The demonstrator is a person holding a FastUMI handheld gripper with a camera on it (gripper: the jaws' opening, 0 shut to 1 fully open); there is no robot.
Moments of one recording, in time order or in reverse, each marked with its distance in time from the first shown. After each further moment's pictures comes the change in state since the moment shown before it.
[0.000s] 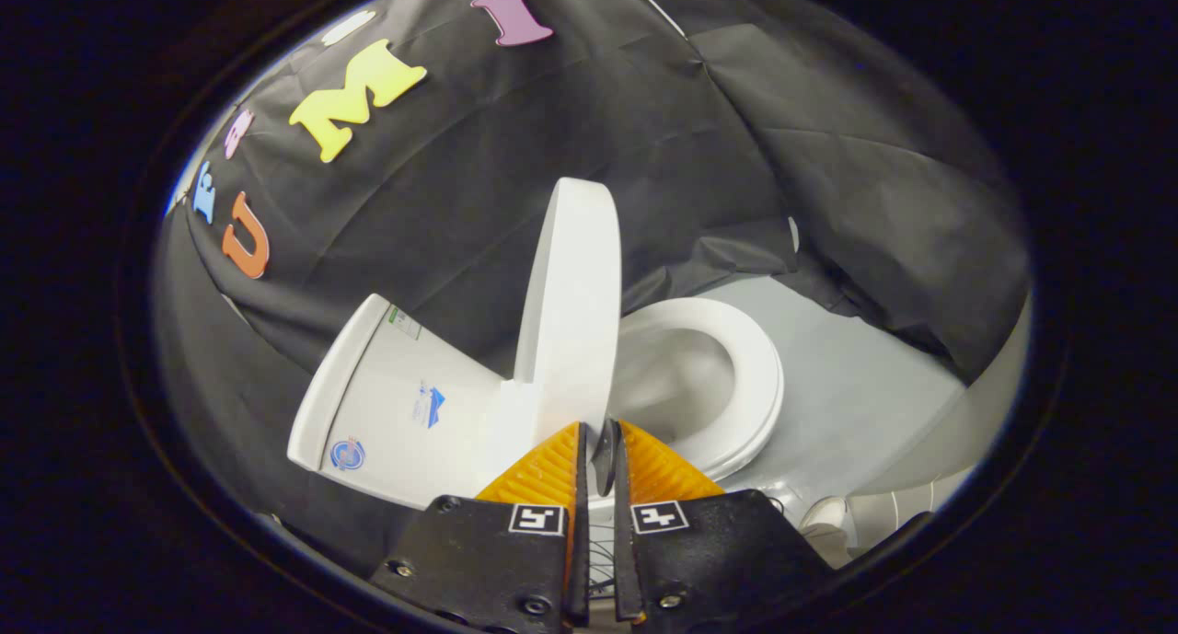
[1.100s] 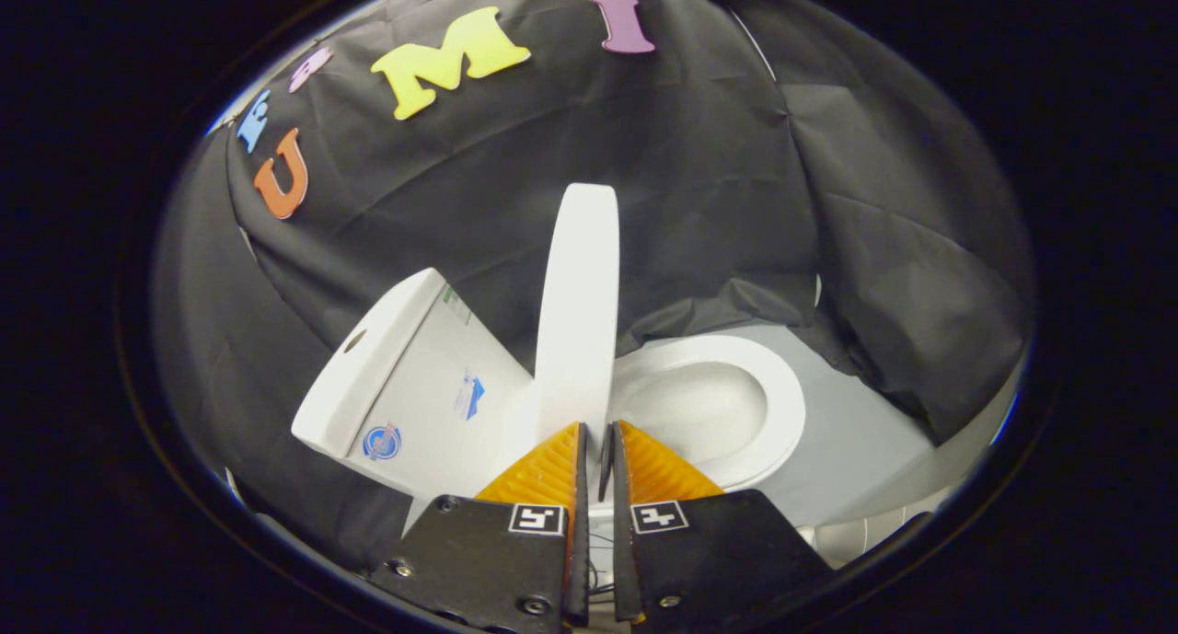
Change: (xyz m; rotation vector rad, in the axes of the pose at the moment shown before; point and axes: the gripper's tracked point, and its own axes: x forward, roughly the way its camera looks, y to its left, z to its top) arm -0.020 0.097 -0.003 -0.216 -0.041 -0.019
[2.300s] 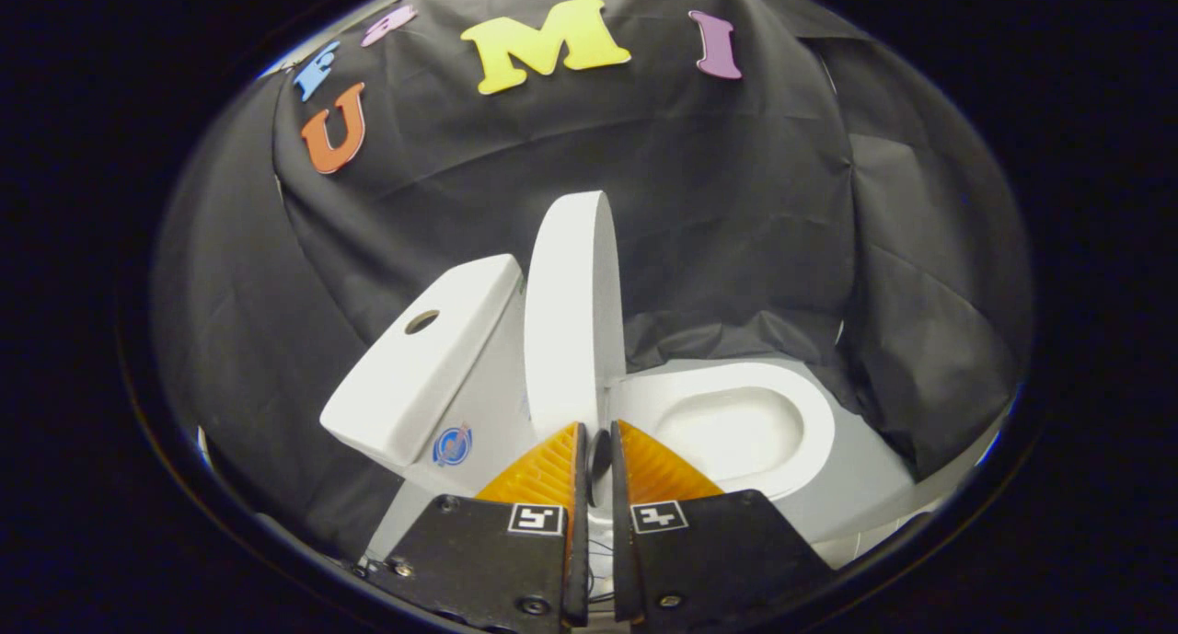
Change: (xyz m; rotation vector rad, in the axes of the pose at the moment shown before) arm 0.000 0.112 -0.008 -0.169 -0.023 0.007
